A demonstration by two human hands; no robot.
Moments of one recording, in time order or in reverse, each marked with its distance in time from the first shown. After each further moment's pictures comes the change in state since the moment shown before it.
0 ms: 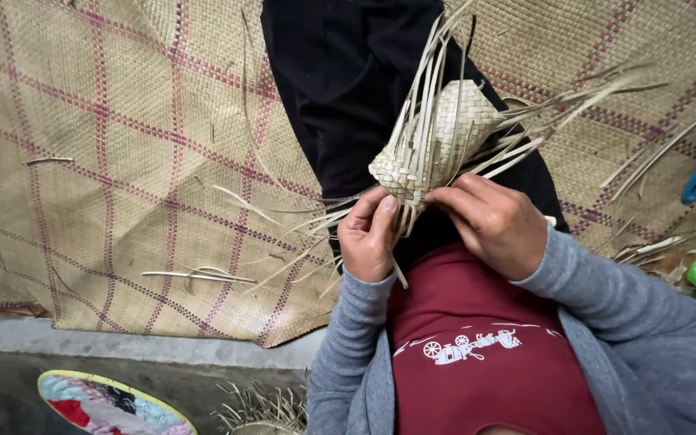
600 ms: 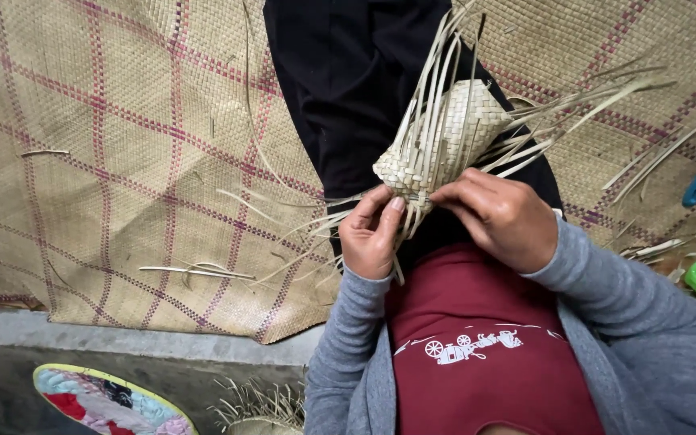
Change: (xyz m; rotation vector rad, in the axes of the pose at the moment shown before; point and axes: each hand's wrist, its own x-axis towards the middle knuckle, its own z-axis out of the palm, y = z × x) left_hand 0.004 0.013 0.002 0.275 -0.131 0.198; right_hand 0.002 0.016 0.002 0.124 -0.076 0.062
